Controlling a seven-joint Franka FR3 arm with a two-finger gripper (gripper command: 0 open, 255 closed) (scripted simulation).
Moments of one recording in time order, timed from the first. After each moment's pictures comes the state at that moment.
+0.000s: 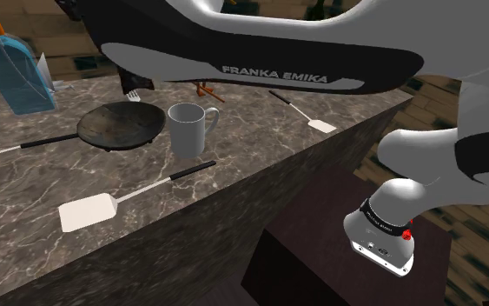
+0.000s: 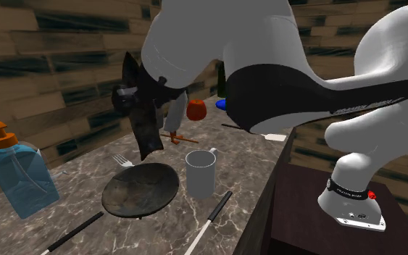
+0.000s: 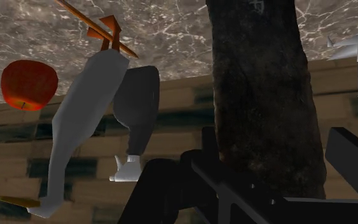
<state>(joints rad) -1.38 -0.69 1.79 -1.35 -0.11 2.02 1.12</state>
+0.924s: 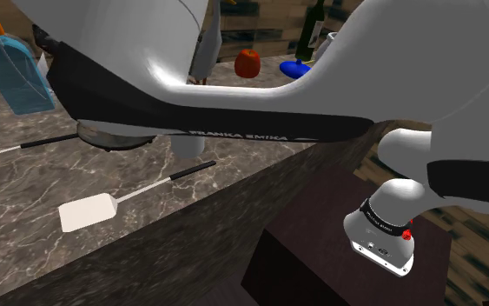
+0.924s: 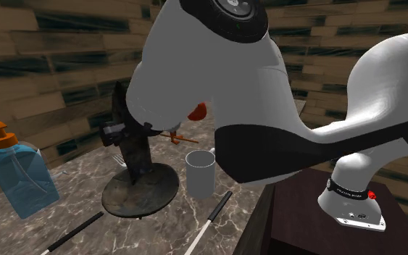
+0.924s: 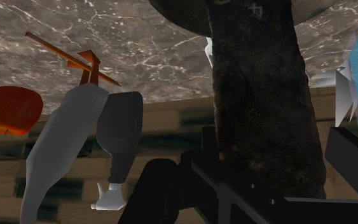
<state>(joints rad) -1.44 -0.79 1.87 -1.30 -0.06 2.03 1.18</state>
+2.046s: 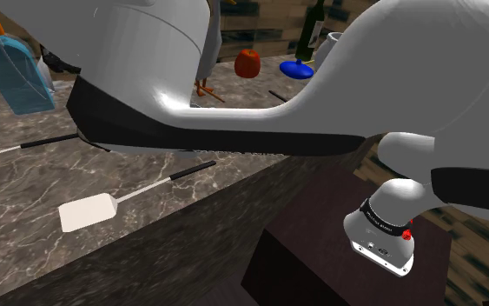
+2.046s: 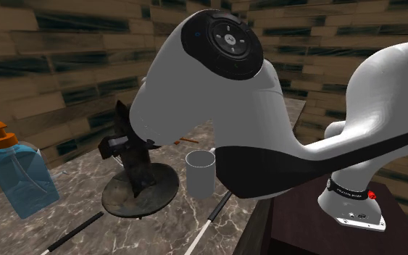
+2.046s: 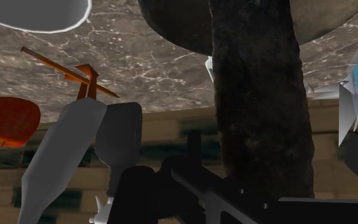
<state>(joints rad) -1.42 -0.80 1.87 -1.37 -0.06 2.08 1.21</state>
